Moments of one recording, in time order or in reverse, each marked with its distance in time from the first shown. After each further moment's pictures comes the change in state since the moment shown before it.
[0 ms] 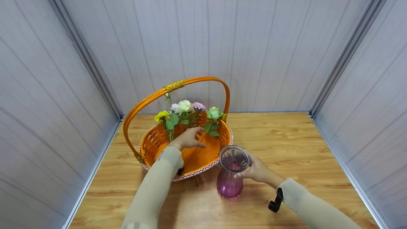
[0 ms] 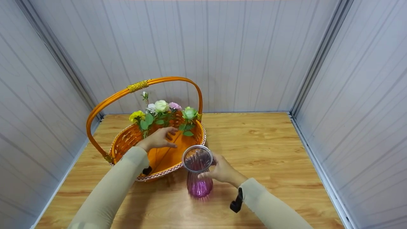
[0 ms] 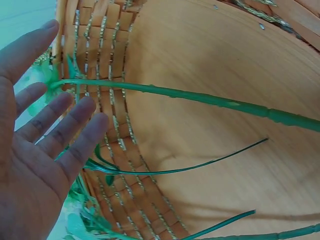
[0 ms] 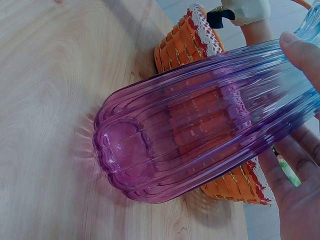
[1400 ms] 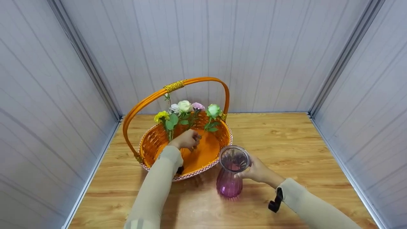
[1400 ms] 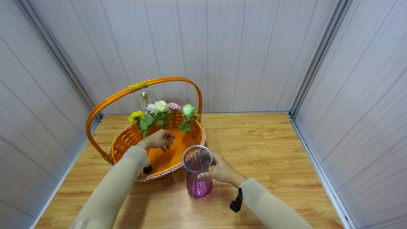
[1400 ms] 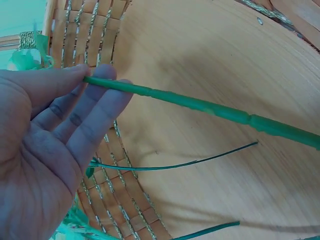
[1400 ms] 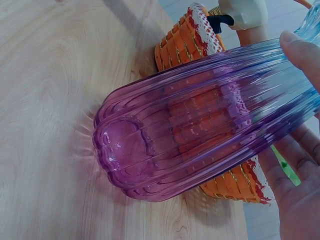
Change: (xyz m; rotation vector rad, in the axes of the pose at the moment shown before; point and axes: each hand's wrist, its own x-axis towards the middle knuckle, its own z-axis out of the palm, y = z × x) left_hand 0.002 -0.014 -0.002 -0.189 -0.080 -0.093; right_hand 0.000 -0.001 -0.001 0.000 0.000 0.039
